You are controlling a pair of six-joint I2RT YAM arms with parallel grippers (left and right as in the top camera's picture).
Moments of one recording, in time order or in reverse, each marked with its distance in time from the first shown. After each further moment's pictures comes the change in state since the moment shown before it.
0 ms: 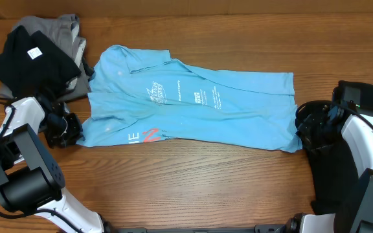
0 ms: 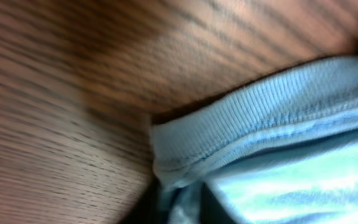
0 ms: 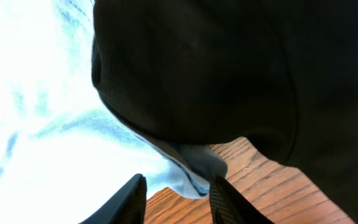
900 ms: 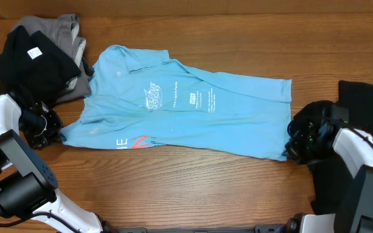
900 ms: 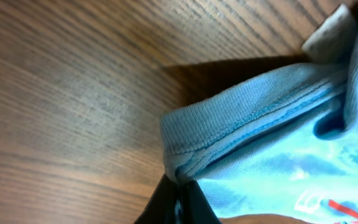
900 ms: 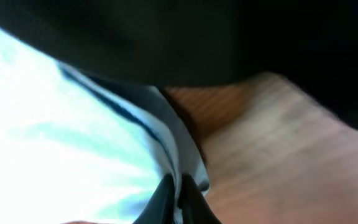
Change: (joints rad) left arm 0.115 -0.002 0.167 -0.200 0.003 -0.024; right arm -0.010 0.000 -0.177 0.068 -0.129 0.000
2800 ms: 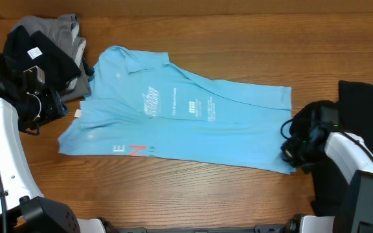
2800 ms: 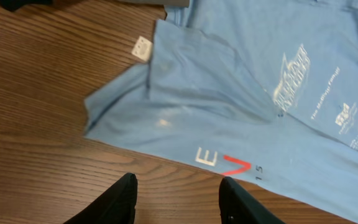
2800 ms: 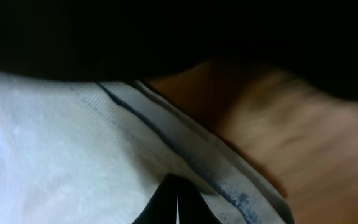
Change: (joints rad) left arm -0.122 -0.365 0.163 -0.184 0.100 0.109; right arm 0.051 -0.030 -0.080 0.087 0.119 0.210
